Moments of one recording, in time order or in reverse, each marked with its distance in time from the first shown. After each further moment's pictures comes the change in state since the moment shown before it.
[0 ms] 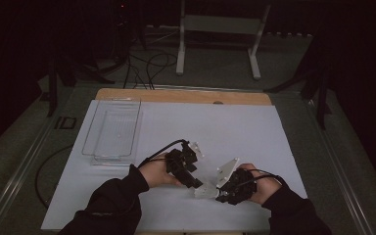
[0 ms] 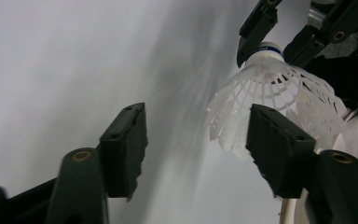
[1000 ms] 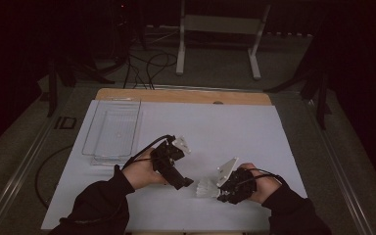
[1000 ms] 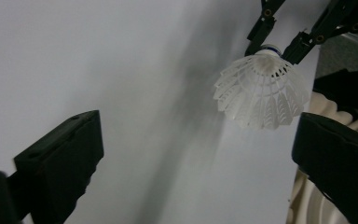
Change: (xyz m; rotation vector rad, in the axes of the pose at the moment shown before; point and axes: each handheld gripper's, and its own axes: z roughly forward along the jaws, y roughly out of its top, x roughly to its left) left arm -0.008 -0.016 -0.038 -0.062 0.123 -0.023; right arm -0.005 -0.004 0.005 0.032 0.012 0.023
